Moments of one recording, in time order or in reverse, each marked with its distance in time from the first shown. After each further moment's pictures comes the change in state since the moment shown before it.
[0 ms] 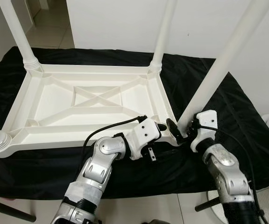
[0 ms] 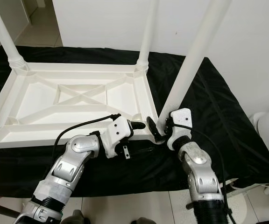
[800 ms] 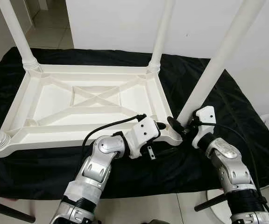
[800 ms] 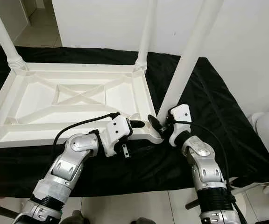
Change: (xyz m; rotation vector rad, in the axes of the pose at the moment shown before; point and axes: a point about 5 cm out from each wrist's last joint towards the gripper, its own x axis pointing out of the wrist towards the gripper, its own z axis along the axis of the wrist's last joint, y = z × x) left arm -0.003 0.003 0.002 0.011 -0.002 0.013; right arm 0.005 -0.009 -0.008 0.012 0.012 0.070
